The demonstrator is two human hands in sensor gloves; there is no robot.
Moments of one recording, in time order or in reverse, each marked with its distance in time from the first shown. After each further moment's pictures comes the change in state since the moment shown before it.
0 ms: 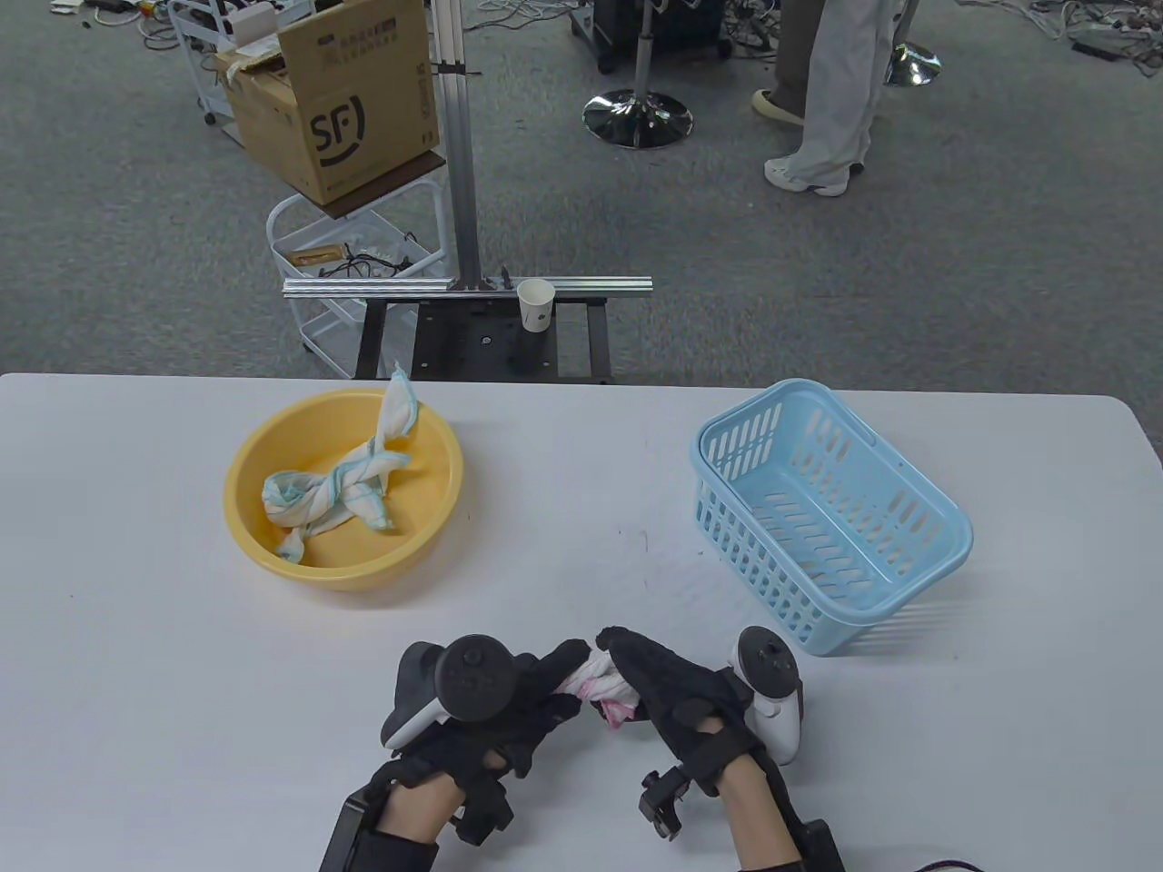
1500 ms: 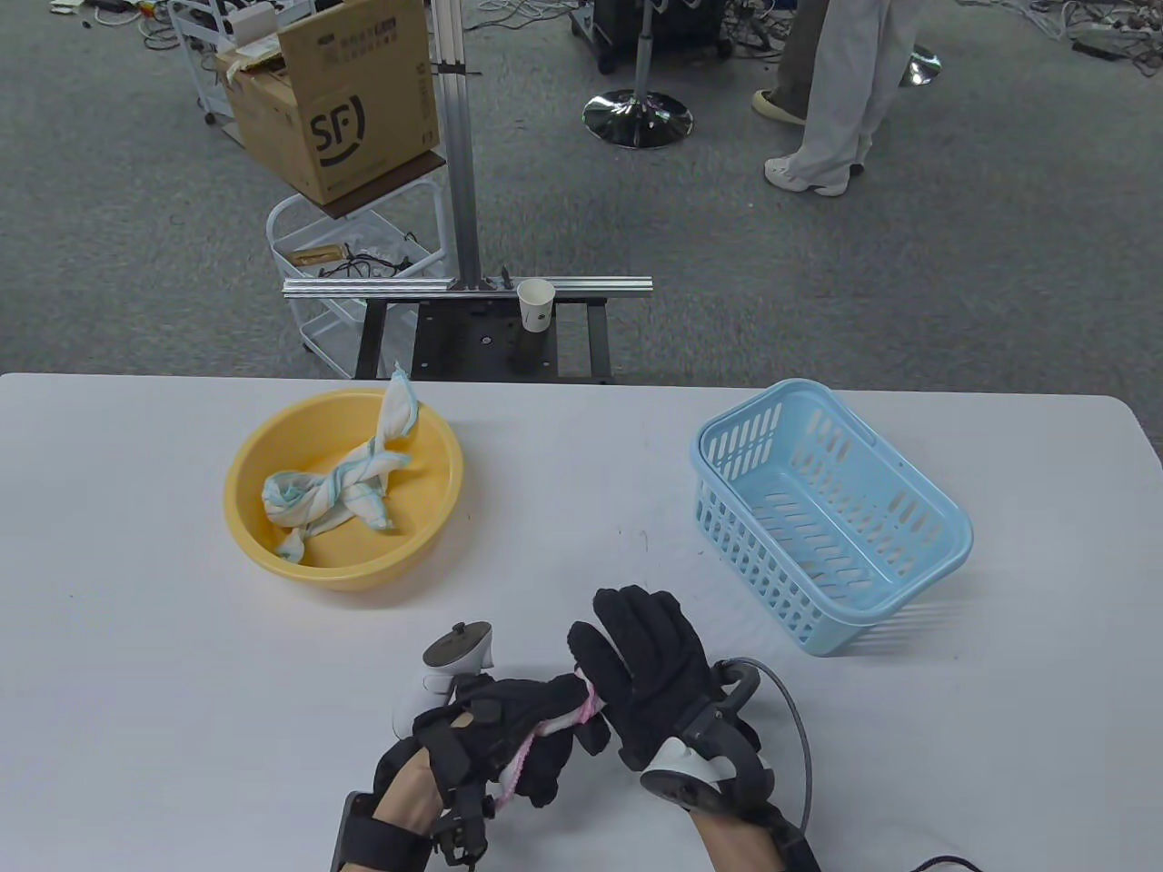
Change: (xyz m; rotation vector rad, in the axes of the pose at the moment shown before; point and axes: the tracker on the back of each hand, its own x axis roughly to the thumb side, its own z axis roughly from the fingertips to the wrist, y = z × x) left_hand -0.009 -0.036 -0.006 -0.672 -0.027 1.193; right_hand 0.072 0.060 0.040 -0.401 -1.042 1.380
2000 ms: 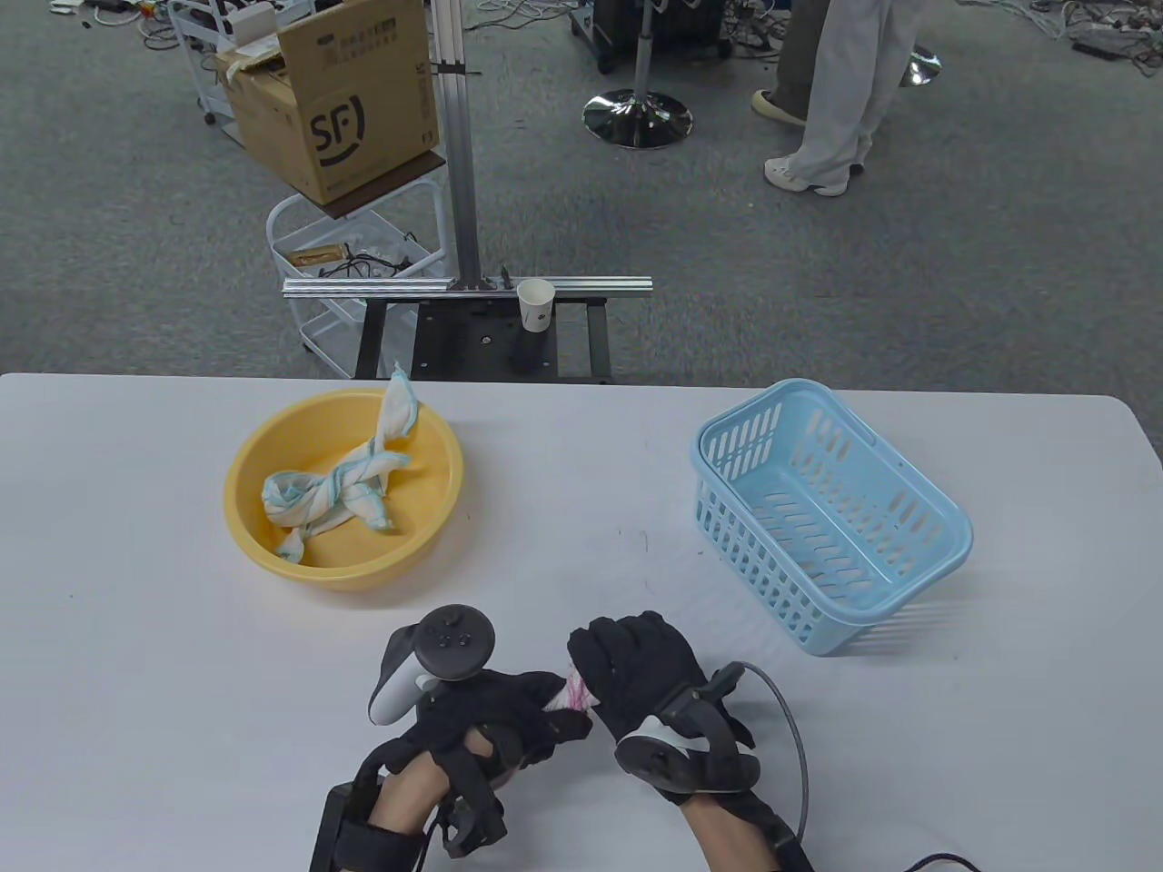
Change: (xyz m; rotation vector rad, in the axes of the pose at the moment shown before) left_hand 0.031 0.001 0.017 0.430 0.147 -0.860; right_hand 0.003 0.020 -0.004 0.282 0.069 -0.007
